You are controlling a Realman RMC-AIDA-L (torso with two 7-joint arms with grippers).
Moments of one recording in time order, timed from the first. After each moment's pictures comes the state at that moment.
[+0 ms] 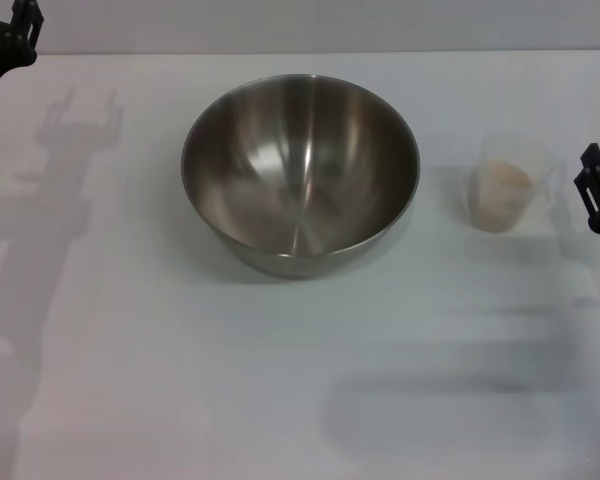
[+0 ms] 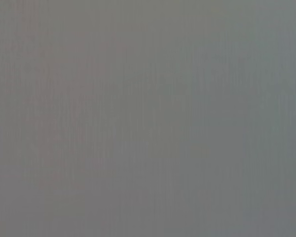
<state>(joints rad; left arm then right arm) -0.36 -2.06 -1.48 -0.65 2.89 0.74 -0.09 0.27 2.09 0.28 0.33 -1.64 -1.35 -0.01</state>
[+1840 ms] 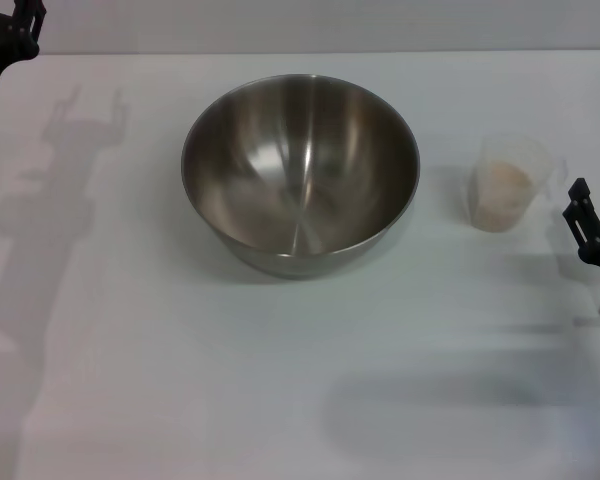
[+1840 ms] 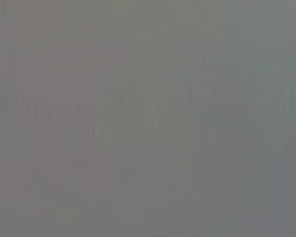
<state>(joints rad) -0.37 -2.07 -1.47 -0.64 2.89 0.77 -0.09 0.24 2.09 0.26 0.35 -1.64 -1.29 -0.01</state>
